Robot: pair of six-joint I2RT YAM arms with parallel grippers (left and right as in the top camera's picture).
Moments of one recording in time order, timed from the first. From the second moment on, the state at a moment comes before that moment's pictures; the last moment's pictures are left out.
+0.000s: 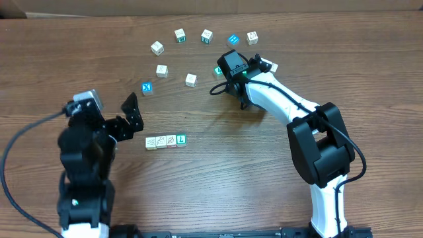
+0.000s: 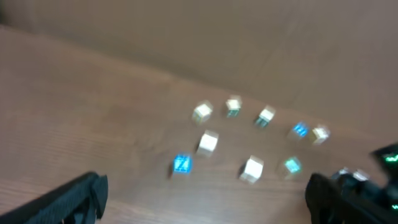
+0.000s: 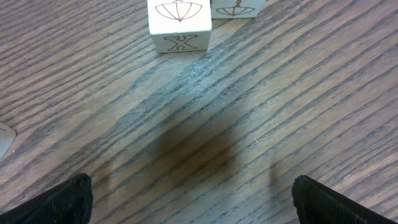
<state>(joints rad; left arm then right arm) 0.05 0.75 0.65 -0.19 0.05 -0.29 0.49 2.17 1.61 -0.78 0.43 0.95</state>
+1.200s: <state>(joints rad) 0.00 0.02 0.02 0.44 0.07 -0.23 0.49 2.17 1.61 -0.78 0.43 0.95</state>
